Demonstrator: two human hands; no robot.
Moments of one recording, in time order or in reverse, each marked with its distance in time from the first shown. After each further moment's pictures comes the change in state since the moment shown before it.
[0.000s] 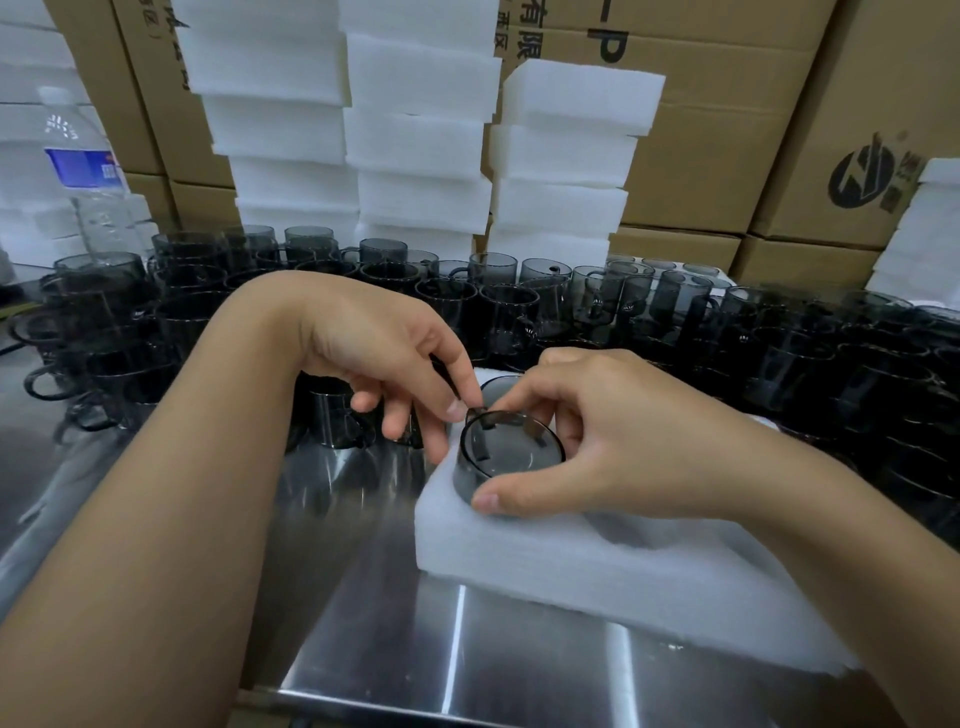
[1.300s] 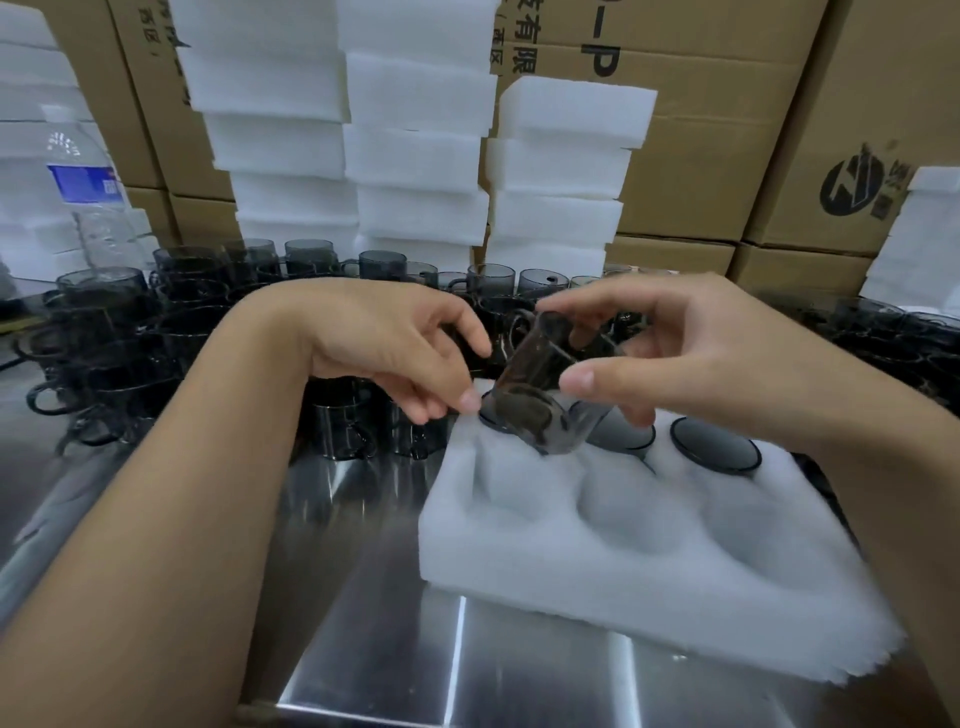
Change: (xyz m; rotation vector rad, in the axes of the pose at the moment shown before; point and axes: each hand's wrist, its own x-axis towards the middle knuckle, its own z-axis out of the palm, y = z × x) left_hand -0.002 -0.001 0.000 -0.196 0.115 0.191; right_hand -0.008 0.016 -0.041 0.366 0.120 0.013
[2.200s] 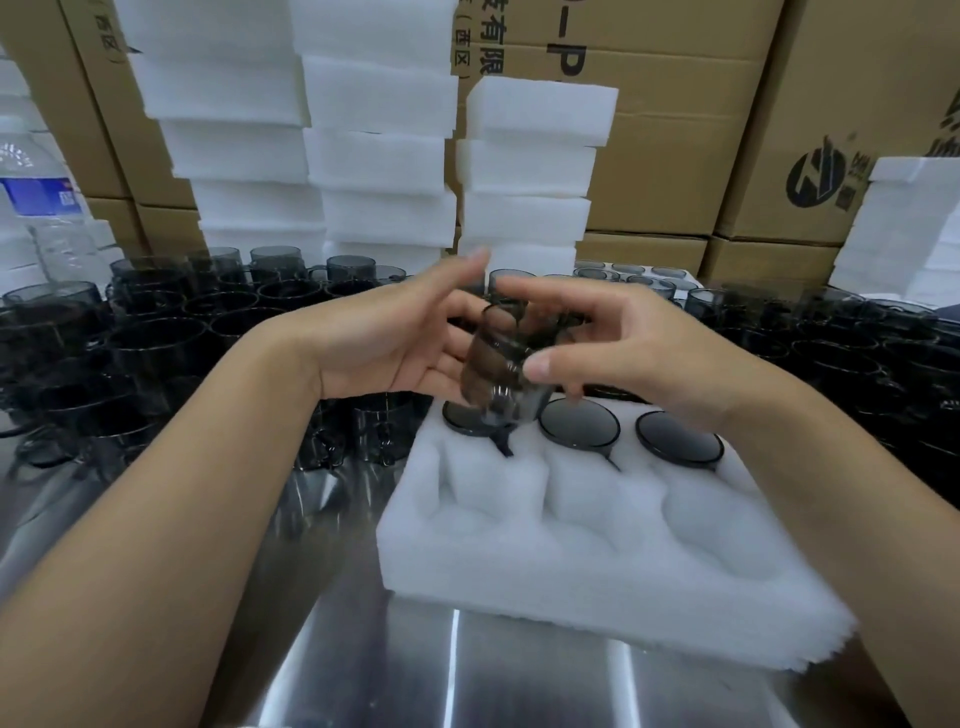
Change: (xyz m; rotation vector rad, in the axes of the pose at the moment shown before) left_hand 0.034 -0.003 0.016 -0.325 -0.023 0.151; right_hand 0.026 0.041 0.001 0.271 -0.026 -0.079
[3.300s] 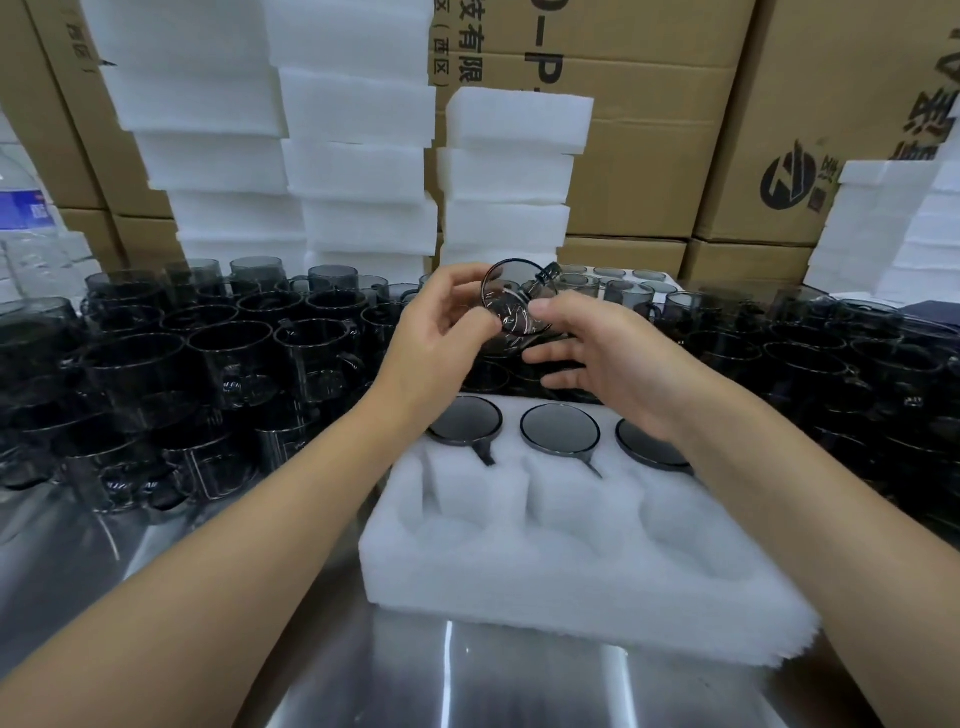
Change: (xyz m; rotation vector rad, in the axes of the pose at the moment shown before) left_hand 0.042 -0.026 0.044 0.019 0.662 0.630; right_hand 0.016 0.024 -0.001 0.268 0.269 0.249
